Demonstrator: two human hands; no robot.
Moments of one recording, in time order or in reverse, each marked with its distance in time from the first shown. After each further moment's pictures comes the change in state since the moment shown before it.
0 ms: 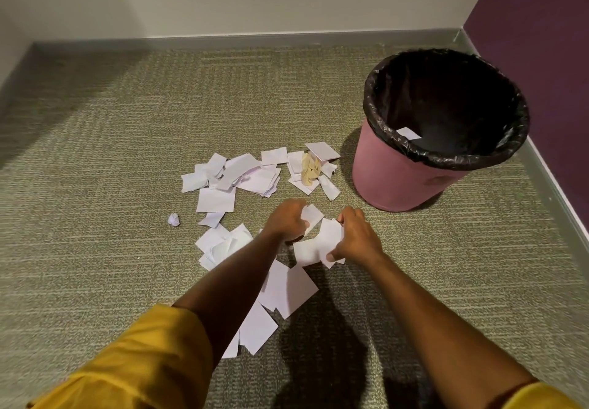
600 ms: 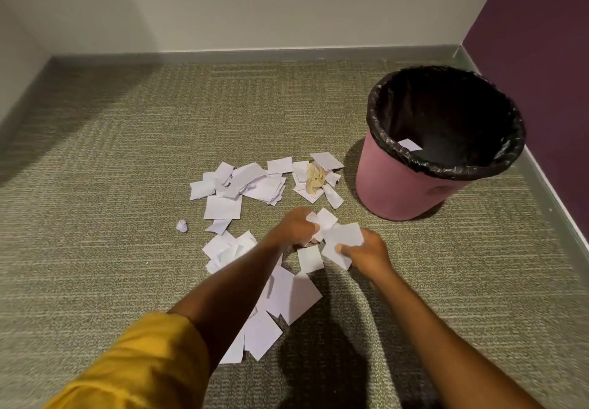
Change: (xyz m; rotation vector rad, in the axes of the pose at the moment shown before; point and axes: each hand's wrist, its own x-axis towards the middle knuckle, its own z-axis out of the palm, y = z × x) left_hand -0.019 0.019 -0.017 -0.457 -0.115 -0.193; right_hand -0.025 0.005 -0.004 0.660 0.074 0.230
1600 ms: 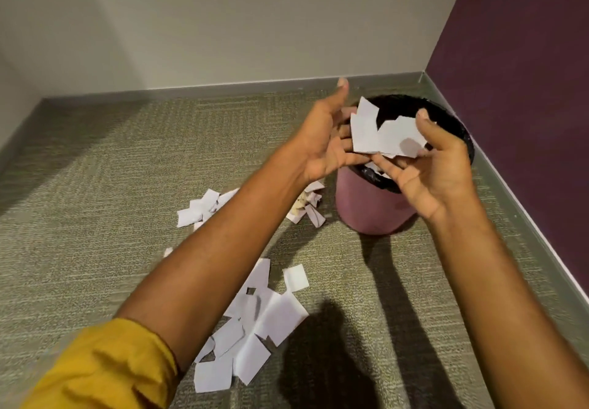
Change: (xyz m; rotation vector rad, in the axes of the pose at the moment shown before) left_hand -0.110 0.257 -0.080 -0.944 -0.321 0.248; right_hand -0.067 -0.188 -0.166 1.168 0.016 -0.250
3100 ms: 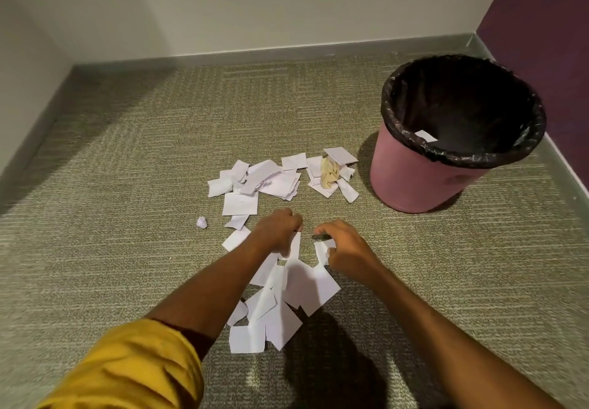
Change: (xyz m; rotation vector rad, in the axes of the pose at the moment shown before) left_hand -0.030 -0.197 -0.246 1.914 -0.001 -0.198; right_hand -0.025 0.255 -0.064 -1.473 -0.593 0.028
